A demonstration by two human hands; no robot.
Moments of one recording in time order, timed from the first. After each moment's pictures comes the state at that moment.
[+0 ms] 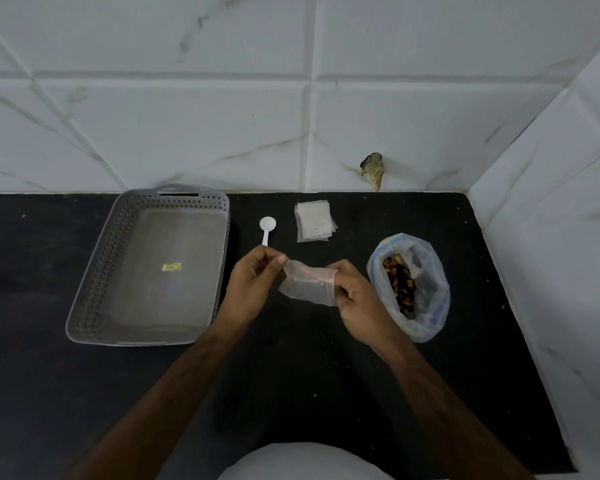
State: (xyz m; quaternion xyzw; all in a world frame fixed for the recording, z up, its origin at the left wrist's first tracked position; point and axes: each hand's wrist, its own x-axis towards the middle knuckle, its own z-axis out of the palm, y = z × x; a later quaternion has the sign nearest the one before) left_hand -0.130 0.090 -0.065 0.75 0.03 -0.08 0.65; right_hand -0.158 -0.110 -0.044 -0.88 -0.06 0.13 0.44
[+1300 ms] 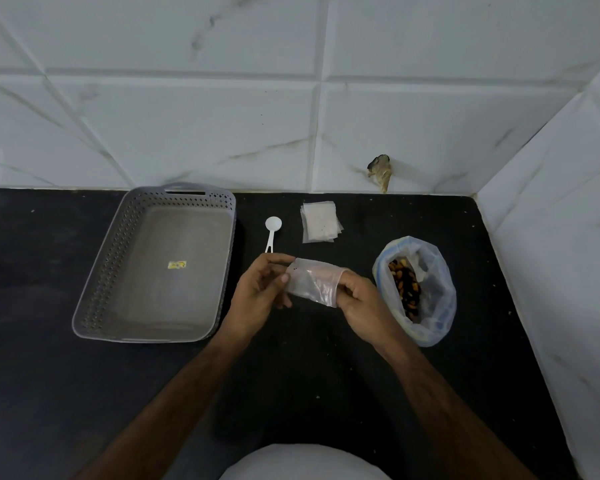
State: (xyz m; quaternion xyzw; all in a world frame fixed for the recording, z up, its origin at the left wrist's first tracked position) left_hand -0.146 0.099 -0.080 0.73 -0.02 -0.10 0.68; right_hand -0.153 -0.108 -0.062 -0.83 0.01 0.17 0.53
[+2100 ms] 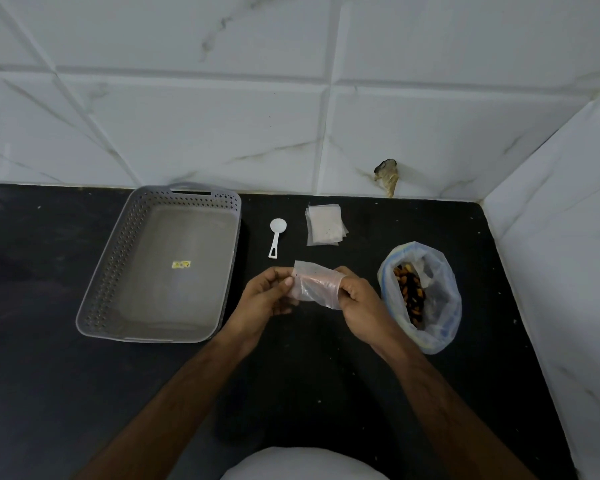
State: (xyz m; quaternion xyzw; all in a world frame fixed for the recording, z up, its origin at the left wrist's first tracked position) left_hand -0.147 0.096 -0.081 0.64 0.11 -0.20 0.74; right_hand -0.144 -0.102 -0.056 -0.86 0.00 0.19 0.48
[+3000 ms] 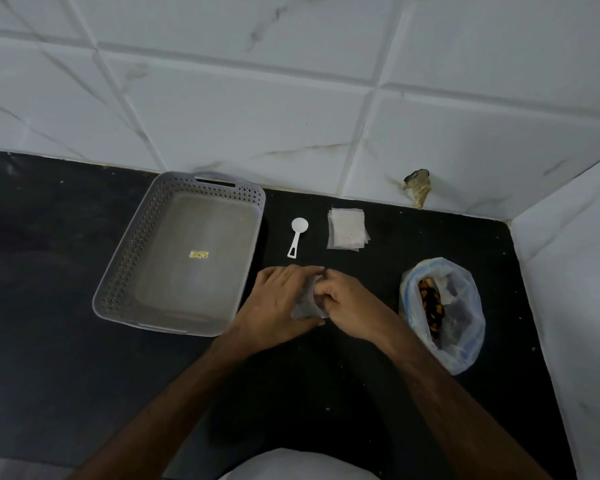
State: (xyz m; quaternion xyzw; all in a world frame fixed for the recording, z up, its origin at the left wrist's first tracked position) left_hand -0.145 0.123 -0.100 0.92 -0.22 0.03 0.32; right_hand -0.114 -0.059 -0.042 -0.90 -0.19 0.26 0.30
